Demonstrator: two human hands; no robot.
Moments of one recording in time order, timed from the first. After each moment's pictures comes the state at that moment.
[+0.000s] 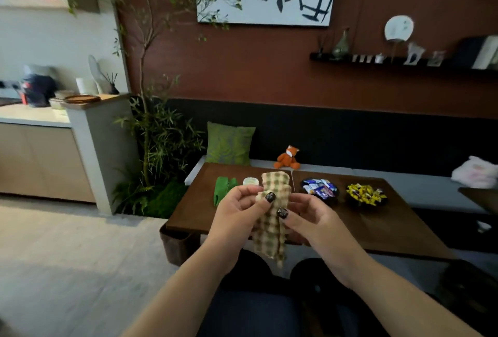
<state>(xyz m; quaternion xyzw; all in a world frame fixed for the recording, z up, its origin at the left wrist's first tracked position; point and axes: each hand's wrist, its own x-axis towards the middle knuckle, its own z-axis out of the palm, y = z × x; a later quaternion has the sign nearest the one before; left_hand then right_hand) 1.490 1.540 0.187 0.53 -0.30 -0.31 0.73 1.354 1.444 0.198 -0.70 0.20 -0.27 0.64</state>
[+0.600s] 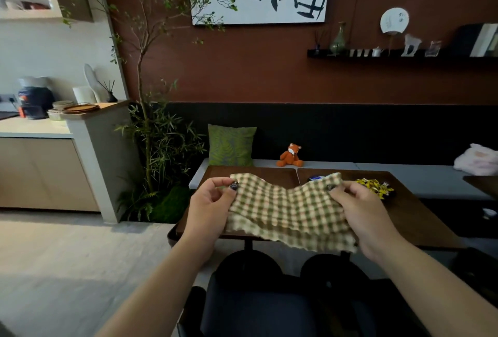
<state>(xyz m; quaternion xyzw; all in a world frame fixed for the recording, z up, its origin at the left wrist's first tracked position) 1.559 1.568 0.194 0.62 -0.28 -0.17 0.71 1.366 1.415 0.207 -0.62 0.37 -0.38 0.58</state>
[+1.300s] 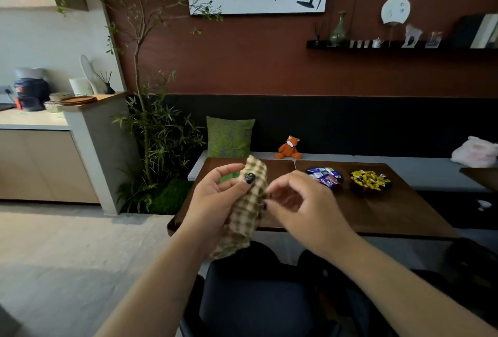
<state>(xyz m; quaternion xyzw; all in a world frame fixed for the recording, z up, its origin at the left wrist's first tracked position) 1.536 1.579 0.206 0.49 -0.30 -0.33 0.75 1.388 1.481 0.217 -0.86 0.09 -0.42 0.29</state>
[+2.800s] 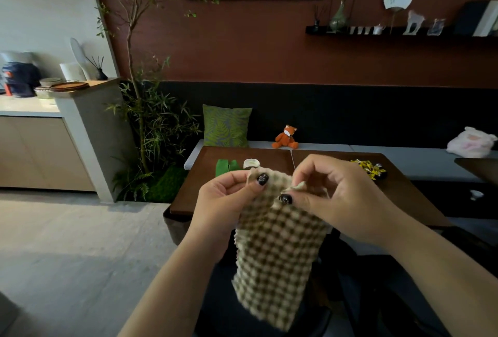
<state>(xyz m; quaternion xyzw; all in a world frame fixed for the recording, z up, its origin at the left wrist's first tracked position) 1.499 1.578 0.201 0.50 -0.31 -0.33 0.74 1.341 1.469 0.254 -0.88 0.04 -0.32 0.35</state>
